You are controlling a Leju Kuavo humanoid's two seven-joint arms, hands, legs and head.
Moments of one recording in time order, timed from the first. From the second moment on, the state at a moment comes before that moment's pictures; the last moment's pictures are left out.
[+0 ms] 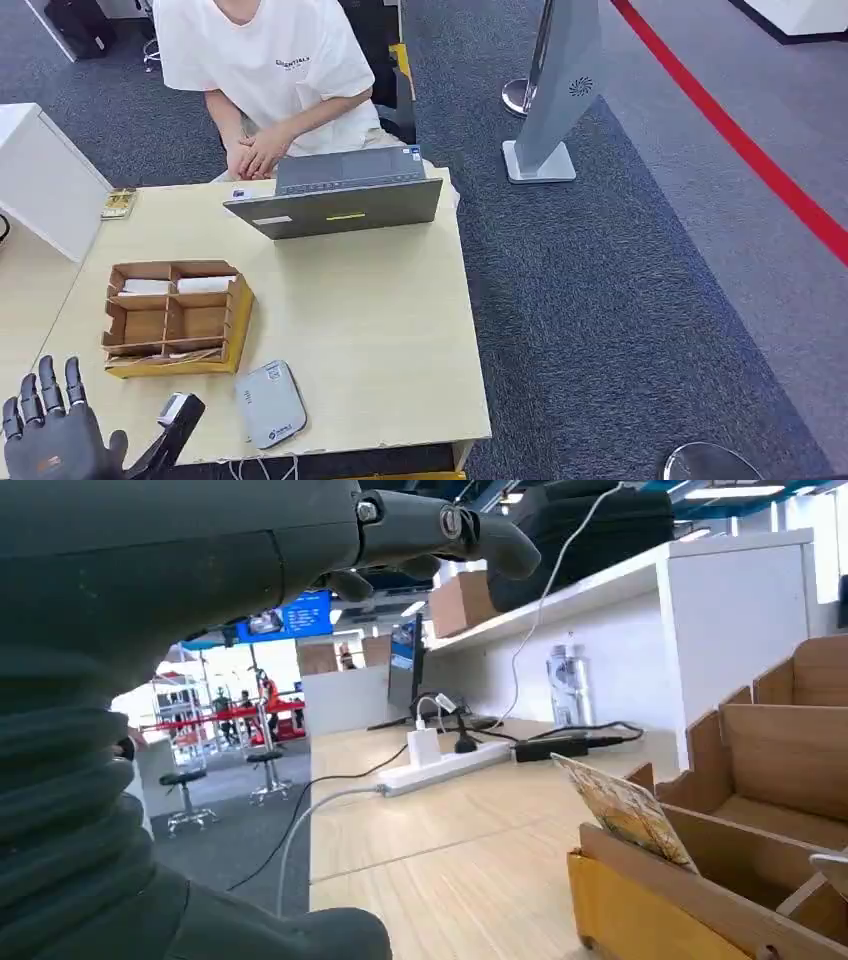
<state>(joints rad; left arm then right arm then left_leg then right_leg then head) 0.21 -0.14 0.17 -1.63 -1.49 0.37 0.13 -0.07 0.20 -1.12 -0.23 1.54 -0.05 -0.08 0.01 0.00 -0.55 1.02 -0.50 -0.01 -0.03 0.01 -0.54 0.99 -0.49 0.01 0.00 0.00</state>
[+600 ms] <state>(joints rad) 0.15 -0.03 -0.03 -1.51 -1.49 0.39 0.27 -0.08 0.20 -1.11 -0.23 1.55 -0.05 -0.08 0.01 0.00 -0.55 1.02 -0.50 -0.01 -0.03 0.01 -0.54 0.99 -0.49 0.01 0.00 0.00</state>
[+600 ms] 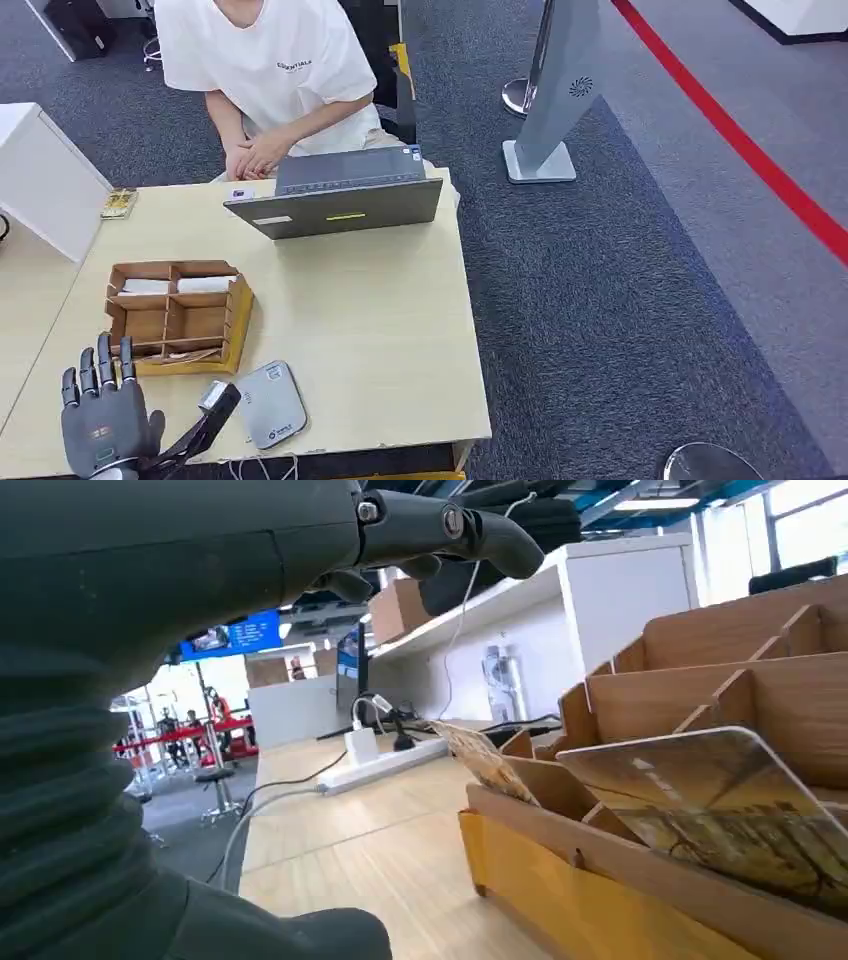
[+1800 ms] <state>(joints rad) -0.01 0.02 -0.15 -1.28 -1.49 0.46 0.34 -0.08 0.20 -1.03 -0.23 1.55 -0.04 -0.07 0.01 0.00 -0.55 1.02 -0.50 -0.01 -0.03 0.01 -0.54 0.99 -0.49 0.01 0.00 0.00</state>
